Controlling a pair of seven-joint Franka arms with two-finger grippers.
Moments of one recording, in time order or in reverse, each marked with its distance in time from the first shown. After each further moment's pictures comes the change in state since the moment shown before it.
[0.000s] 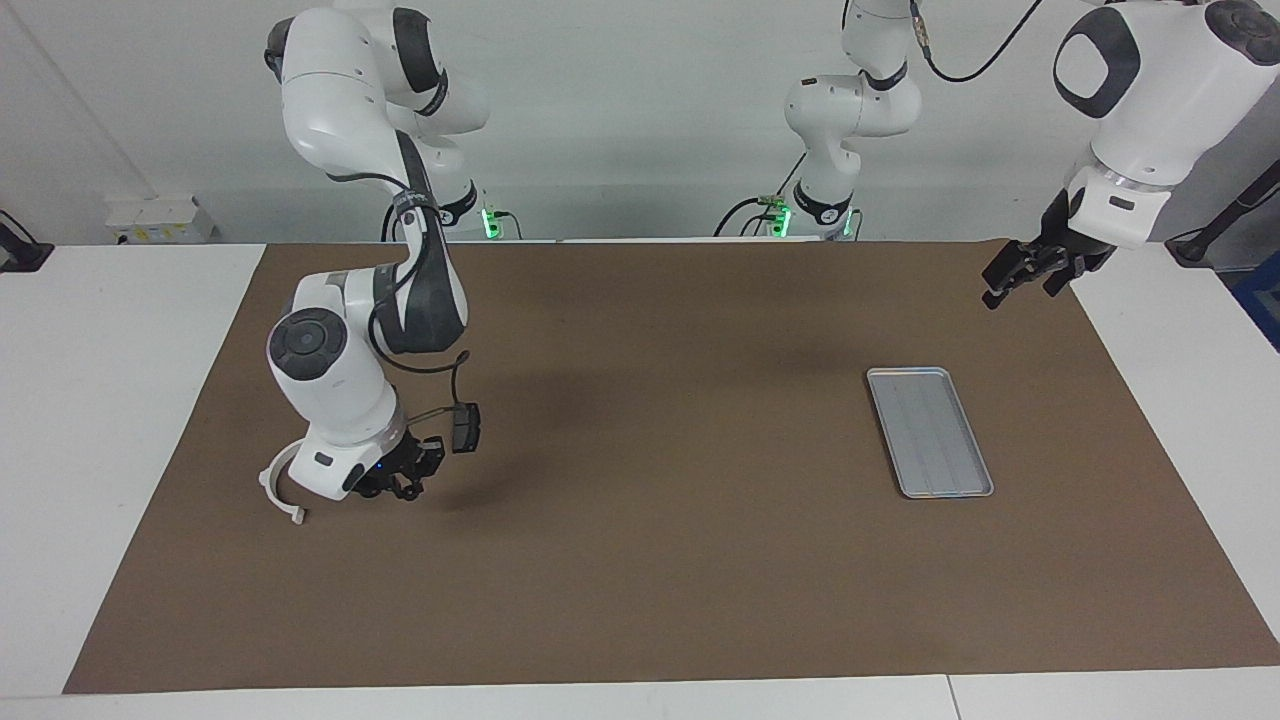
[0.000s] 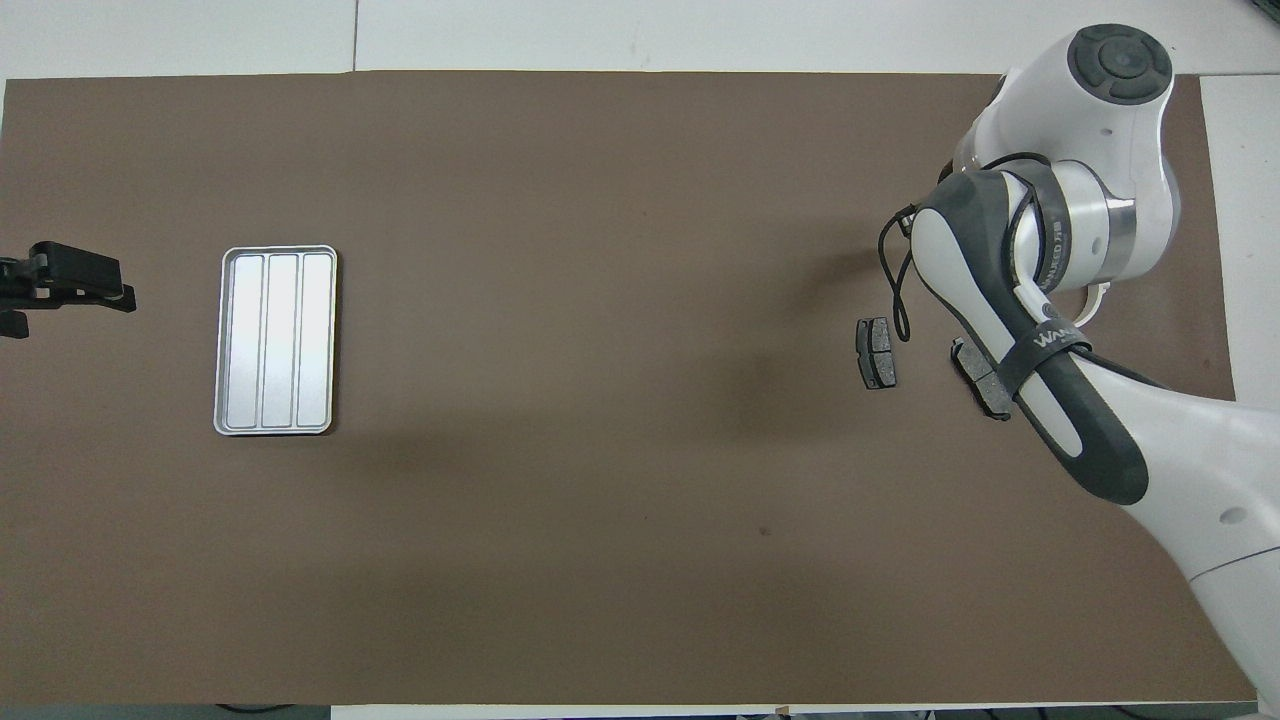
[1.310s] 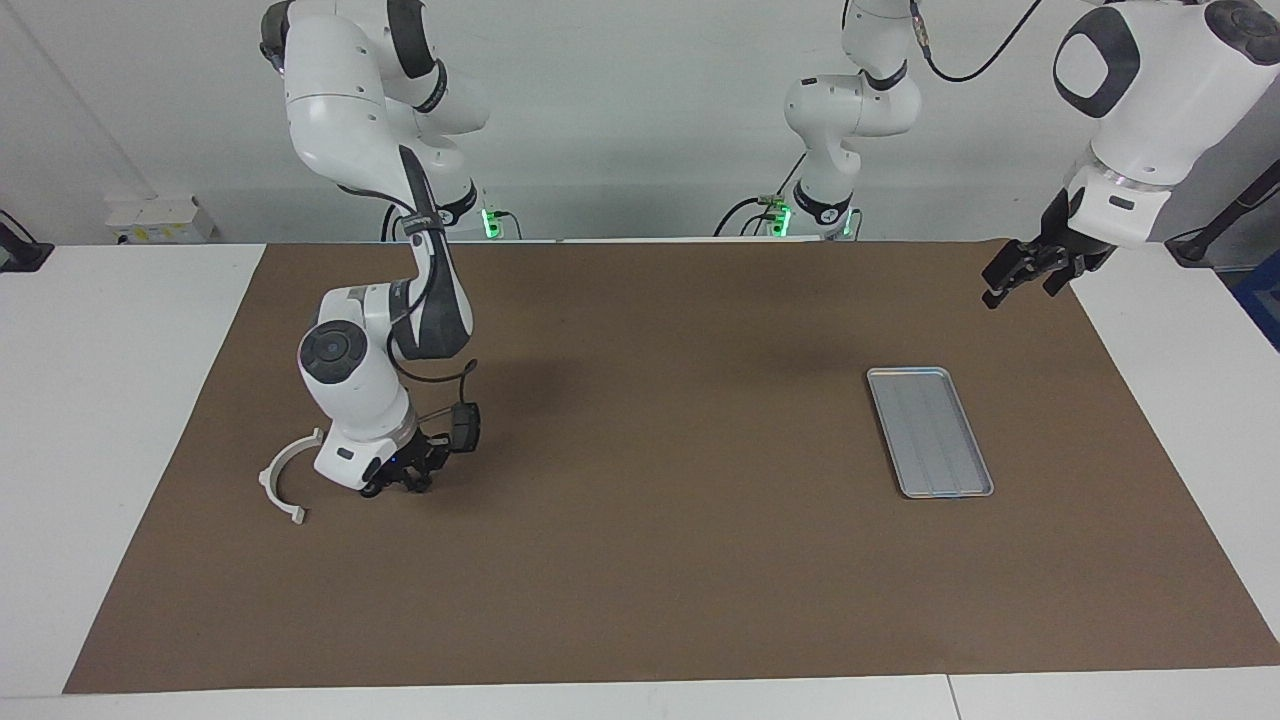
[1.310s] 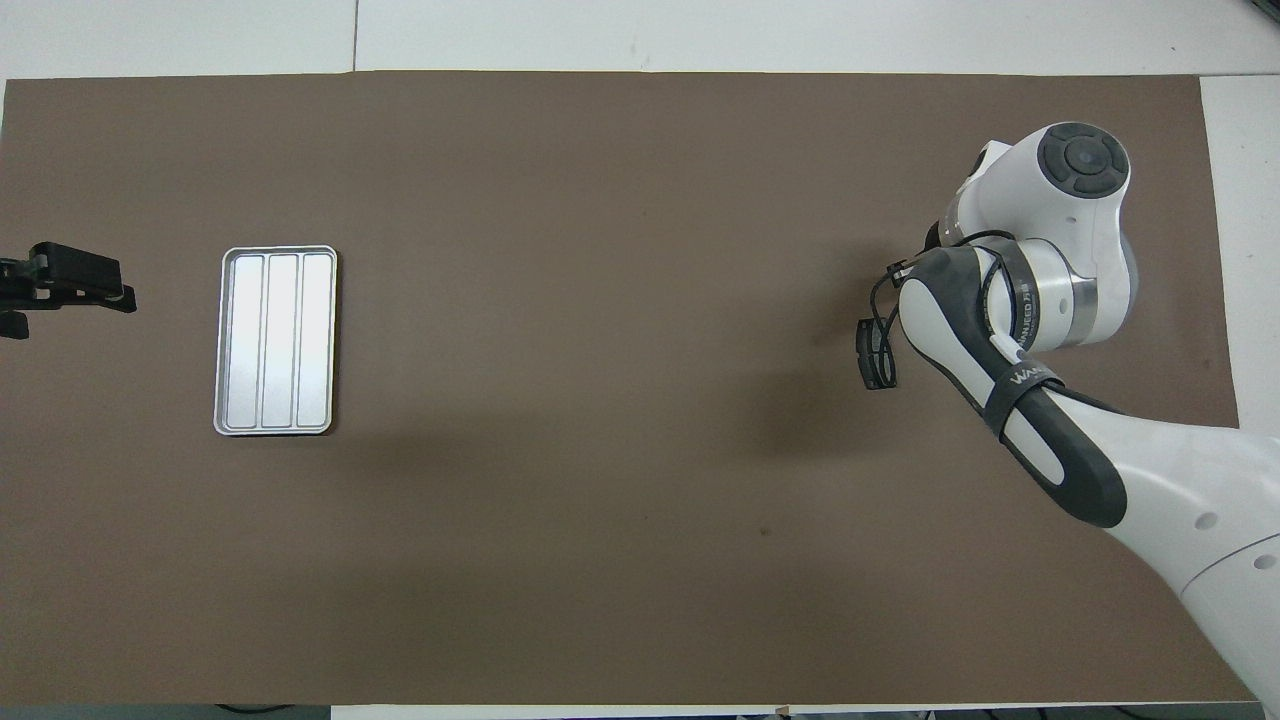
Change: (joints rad) left arm 0.000 0.000 0.000 0.000 0.000 0.000 0.000; right arm -0.023 -0.034 0.005 -0.227 0.000 0.192 -0.013
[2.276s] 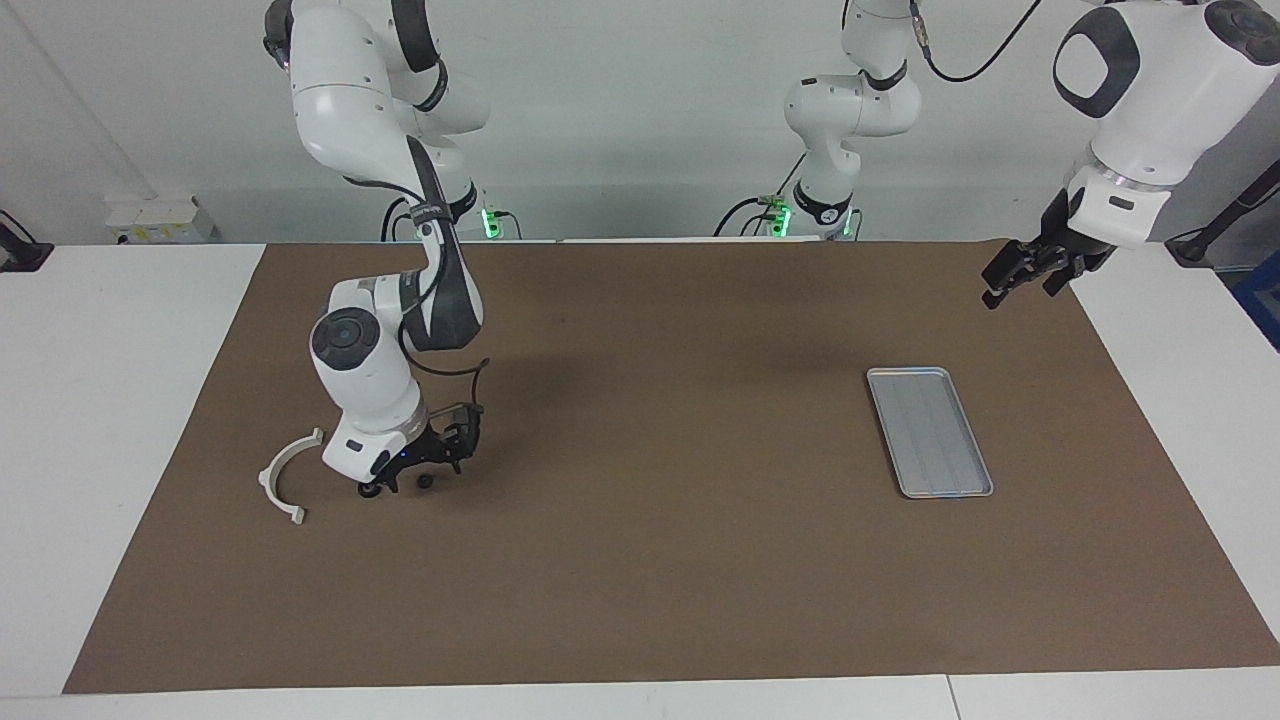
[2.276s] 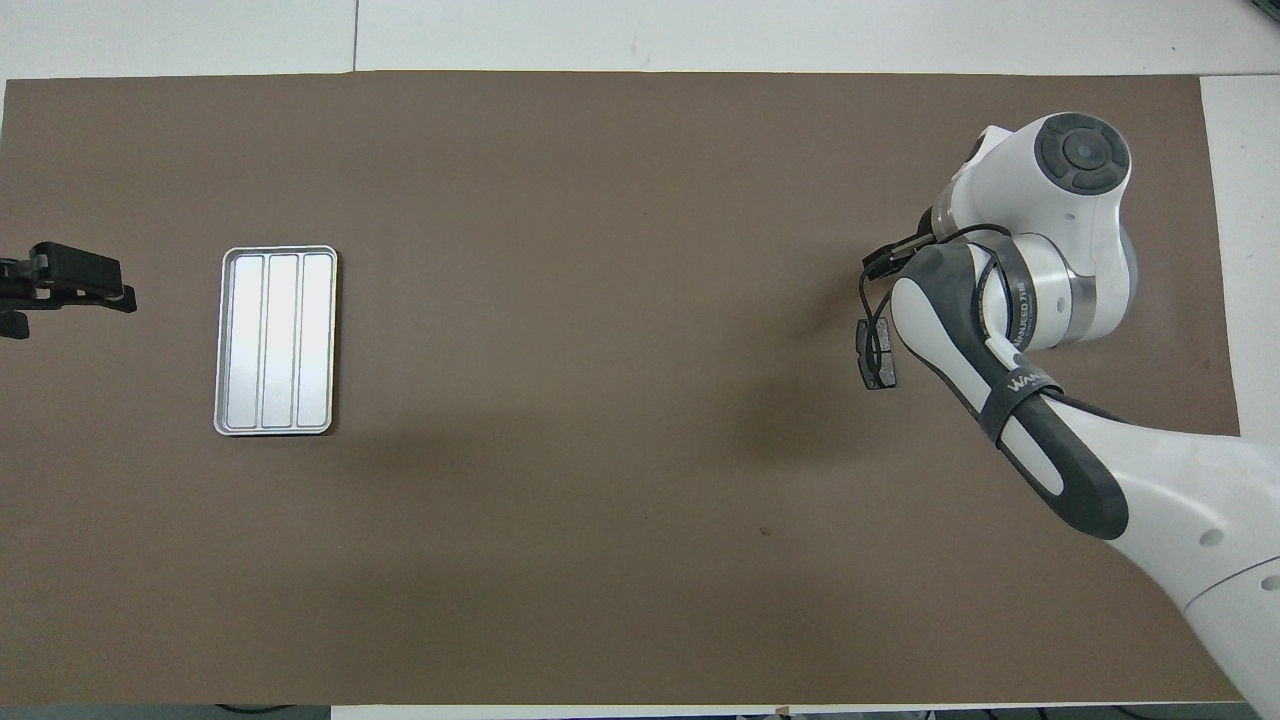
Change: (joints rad) left arm 0.000 0.000 0.000 0.000 0.000 0.000 0.000; right arm 0.021 -0.027 0.003 0.041 0.000 0.015 0.056
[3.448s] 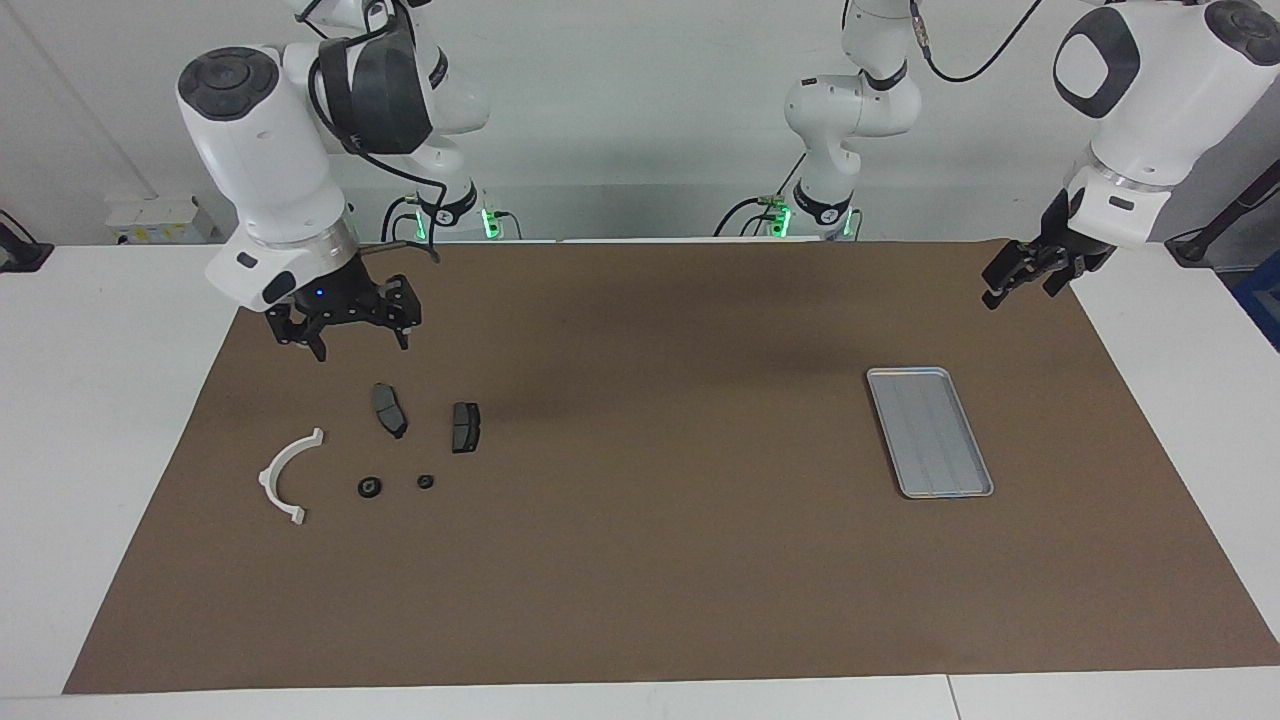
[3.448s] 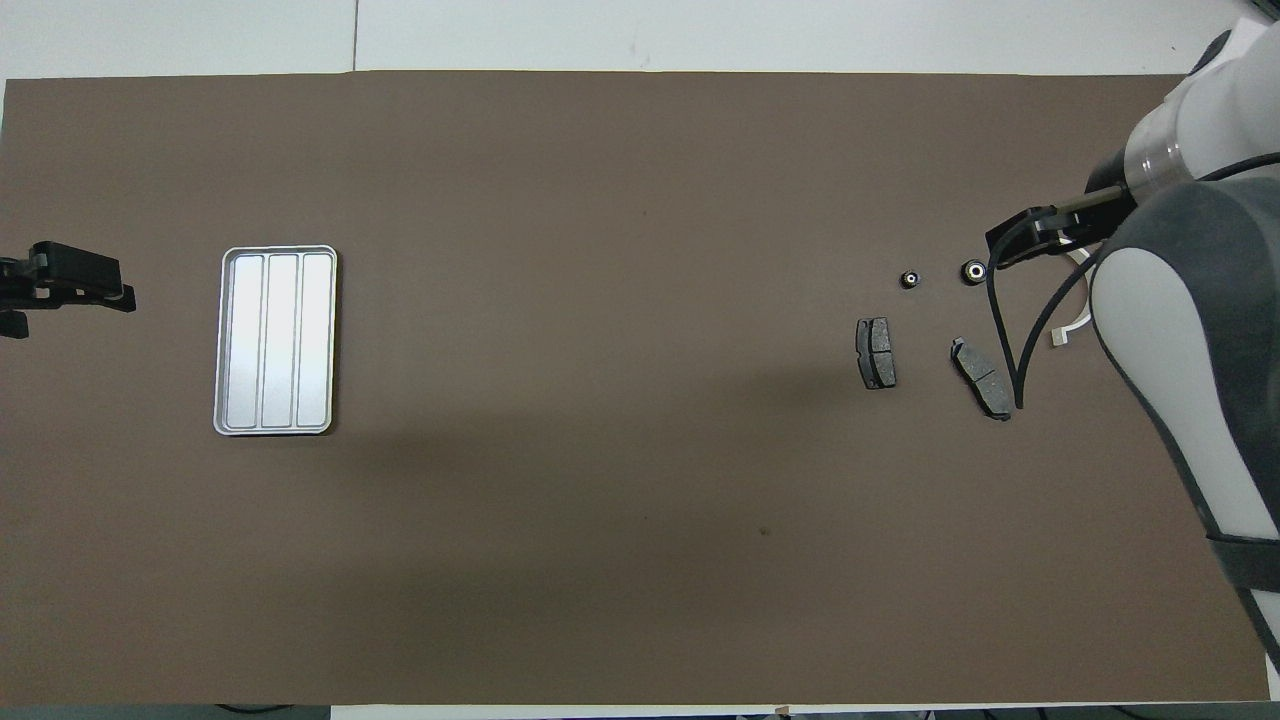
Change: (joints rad) left arm 0.000 0.000 0.000 0.000 0.000 0.000 0.000; right arm -0.012 -0.311 -0.002 0.193 0.001 -0.575 0.113
